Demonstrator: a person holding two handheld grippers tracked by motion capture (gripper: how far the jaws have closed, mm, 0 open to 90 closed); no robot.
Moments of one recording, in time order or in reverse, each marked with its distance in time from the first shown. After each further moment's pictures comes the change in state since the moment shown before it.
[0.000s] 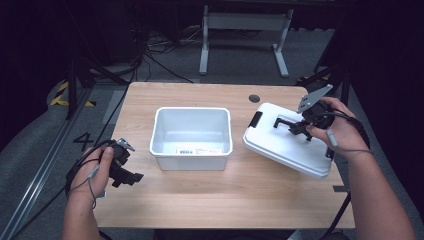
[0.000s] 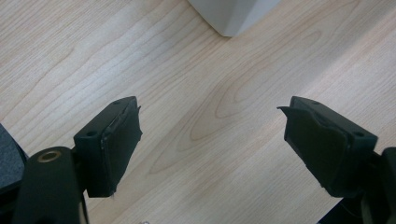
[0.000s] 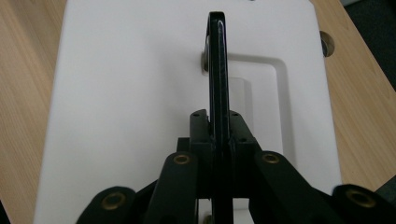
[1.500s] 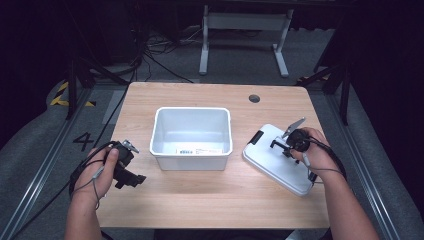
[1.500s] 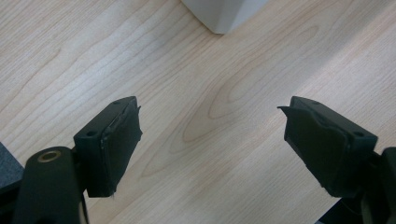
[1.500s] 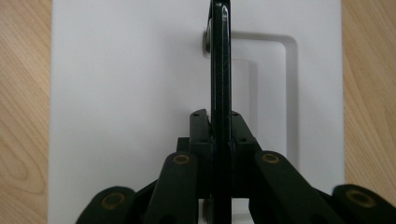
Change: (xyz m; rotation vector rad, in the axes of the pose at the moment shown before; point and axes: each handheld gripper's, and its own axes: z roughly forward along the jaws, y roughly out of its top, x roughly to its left) left arm -0.005 0.002 0.004 0.018 0.005 0.014; right arm 0.007 -0.063 0.120 0.182 -0.033 0.164
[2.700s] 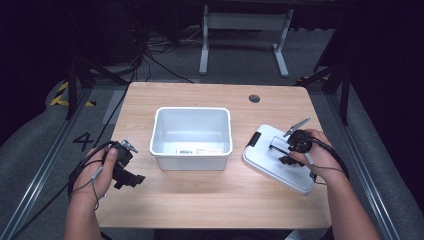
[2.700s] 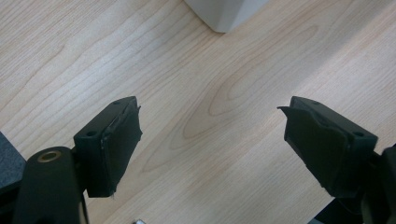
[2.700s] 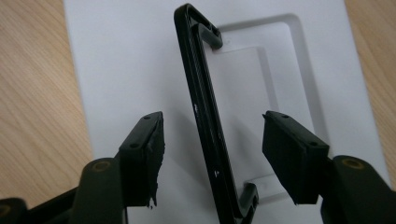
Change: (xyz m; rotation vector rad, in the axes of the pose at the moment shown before) left arm -0.002 0.001 -0.001 0.011 0.008 -0.006; right arm 0.007 -0.003 -0.004 -0.014 0.040 0.140
